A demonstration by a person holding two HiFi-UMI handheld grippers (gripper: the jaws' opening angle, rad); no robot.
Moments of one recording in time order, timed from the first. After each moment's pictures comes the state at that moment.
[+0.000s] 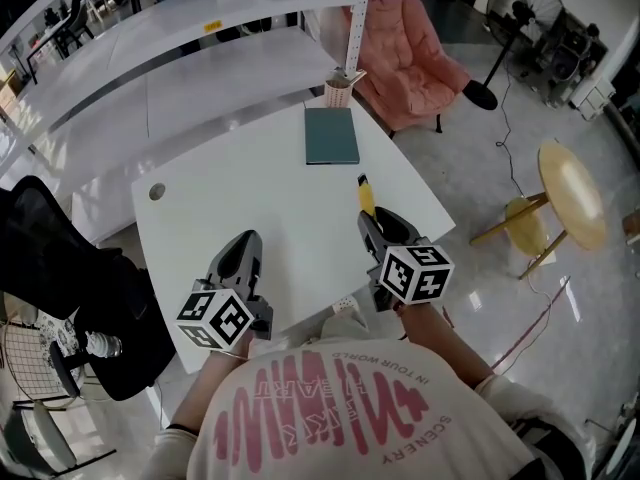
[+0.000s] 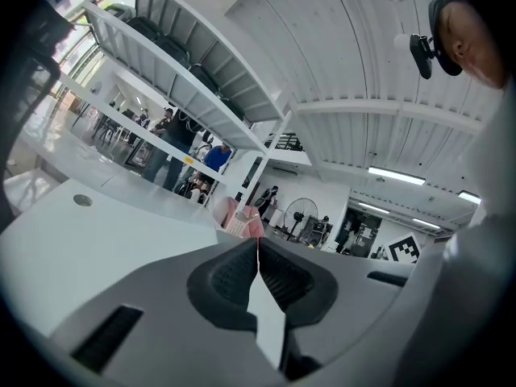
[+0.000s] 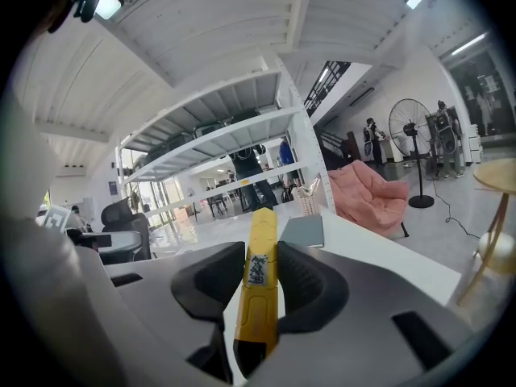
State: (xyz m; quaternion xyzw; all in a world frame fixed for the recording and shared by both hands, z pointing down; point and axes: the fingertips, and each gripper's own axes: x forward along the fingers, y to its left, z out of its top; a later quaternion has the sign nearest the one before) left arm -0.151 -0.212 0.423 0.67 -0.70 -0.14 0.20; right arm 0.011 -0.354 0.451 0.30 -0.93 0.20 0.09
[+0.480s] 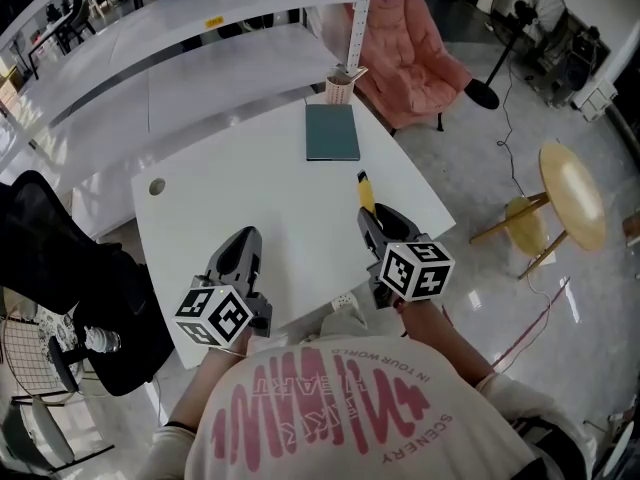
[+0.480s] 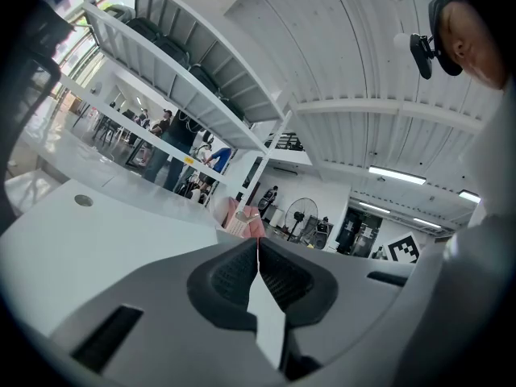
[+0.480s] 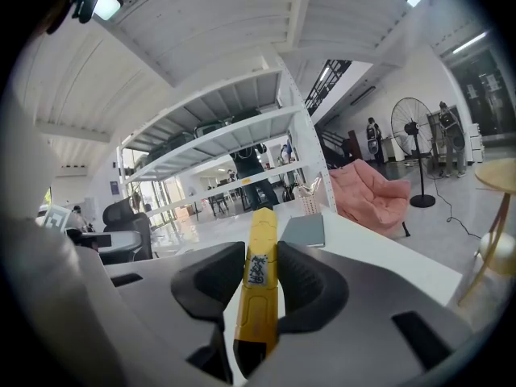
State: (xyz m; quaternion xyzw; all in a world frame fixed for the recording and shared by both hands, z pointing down) left arm -0.151 -0.210 0.422 0.67 -0.70 -0.14 0.20; right arm 0.009 -0.353 0.451 0.29 -0.93 0.20 0.09
